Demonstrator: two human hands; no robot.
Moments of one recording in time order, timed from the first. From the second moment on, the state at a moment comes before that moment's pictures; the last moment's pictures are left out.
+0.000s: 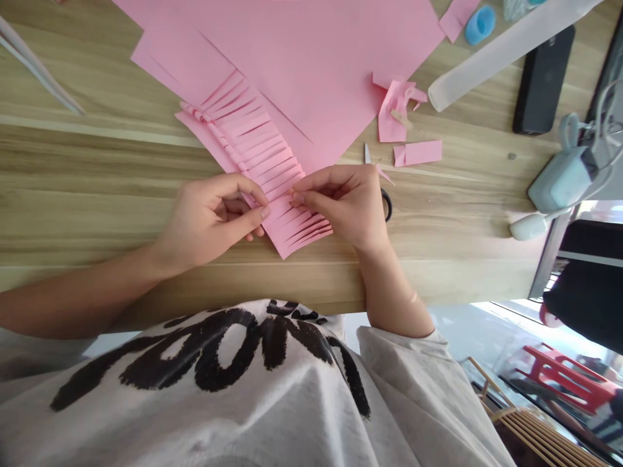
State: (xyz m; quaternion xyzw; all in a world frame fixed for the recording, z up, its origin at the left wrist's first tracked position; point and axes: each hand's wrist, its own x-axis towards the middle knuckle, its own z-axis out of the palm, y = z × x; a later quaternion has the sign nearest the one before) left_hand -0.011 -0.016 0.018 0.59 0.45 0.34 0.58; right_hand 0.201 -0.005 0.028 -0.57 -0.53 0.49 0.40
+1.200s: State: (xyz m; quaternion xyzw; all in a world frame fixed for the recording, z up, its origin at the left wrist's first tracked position) left_hand -0.012 -0.017 0.017 0.62 0.45 0.32 0.56; right_hand 0.200 -0.009 0.032 -0.55 -0.58 0.48 0.36
